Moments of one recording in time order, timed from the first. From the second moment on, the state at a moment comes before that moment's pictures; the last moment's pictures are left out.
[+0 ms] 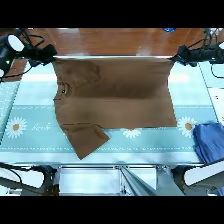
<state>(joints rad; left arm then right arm) 0.05 -1.68 1.65 1.37 -0.92 -1.83 -0.24 -1.78 1.73 -0.88 1.05 1.33</state>
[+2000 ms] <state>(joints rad) 0.57 -0.95 0.36 0.87 -1.21 -1.36 -0.51 -1.14 0.71 -0.92 1.04 1.32</state>
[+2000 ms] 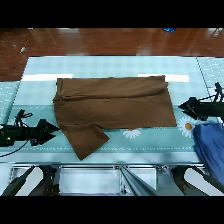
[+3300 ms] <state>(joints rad) 0.28 -1.13 0.43 0.83 -1.03 -1.32 -0.50 -1.26 0.61 -0.91 1.08 1.36</state>
